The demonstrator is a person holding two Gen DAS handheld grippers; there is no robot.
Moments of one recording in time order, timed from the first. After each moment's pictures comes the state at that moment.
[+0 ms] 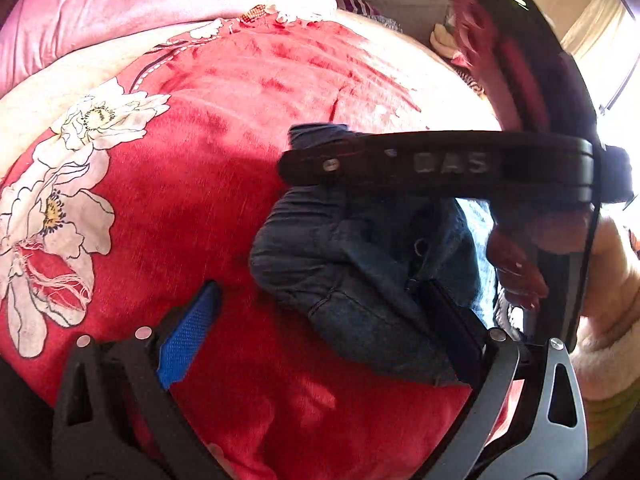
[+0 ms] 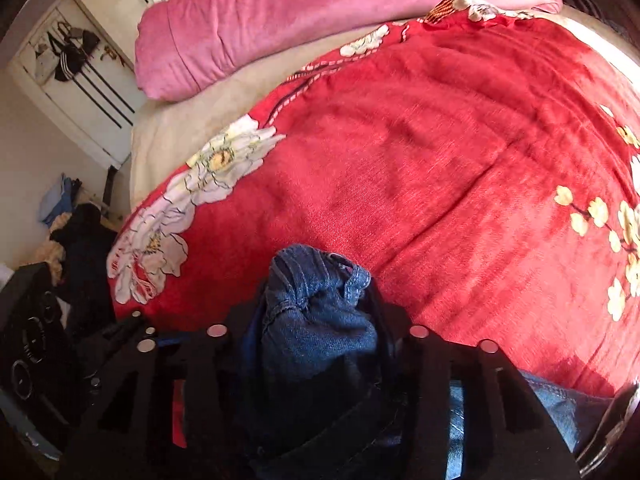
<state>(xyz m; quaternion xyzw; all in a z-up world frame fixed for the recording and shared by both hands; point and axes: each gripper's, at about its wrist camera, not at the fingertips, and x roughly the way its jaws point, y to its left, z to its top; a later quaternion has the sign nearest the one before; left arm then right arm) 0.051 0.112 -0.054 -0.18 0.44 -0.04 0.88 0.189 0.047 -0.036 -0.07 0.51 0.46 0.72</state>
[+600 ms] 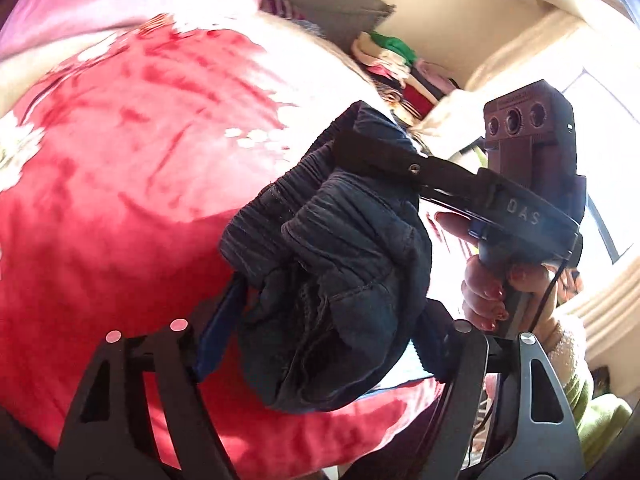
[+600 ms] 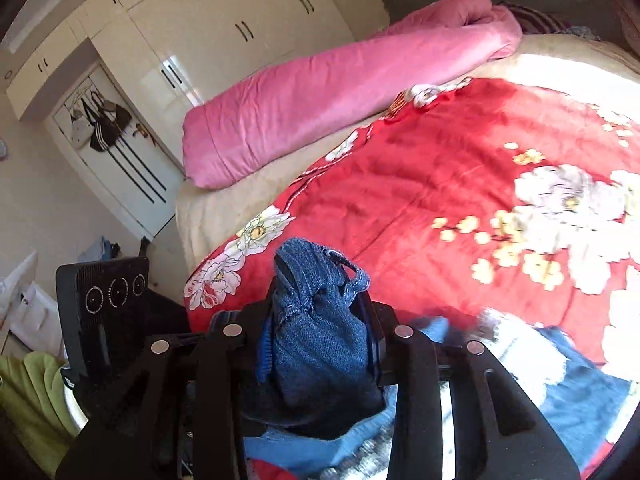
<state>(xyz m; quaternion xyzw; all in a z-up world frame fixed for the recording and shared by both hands) 0.062 0.039 0.007 -0.24 0.40 -0.19 0.86 0.179 -0.103 0.048 0.03 0.41 0.48 0.77</state>
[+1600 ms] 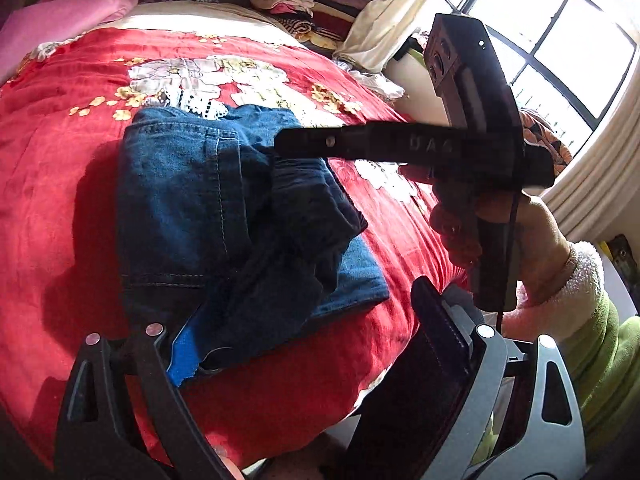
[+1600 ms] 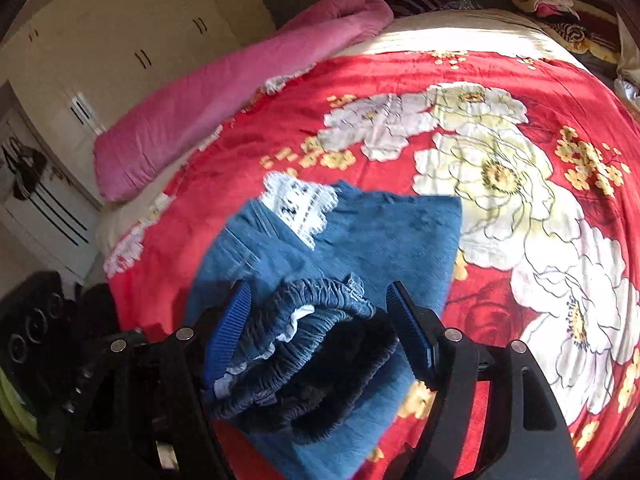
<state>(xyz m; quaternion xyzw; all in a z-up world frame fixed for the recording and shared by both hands) 0.030 -0.096 -0.023 -0.08 0.44 -0.31 0.84 0.134 -0.240 -0.015 0.01 0.46 0.28 0.84</state>
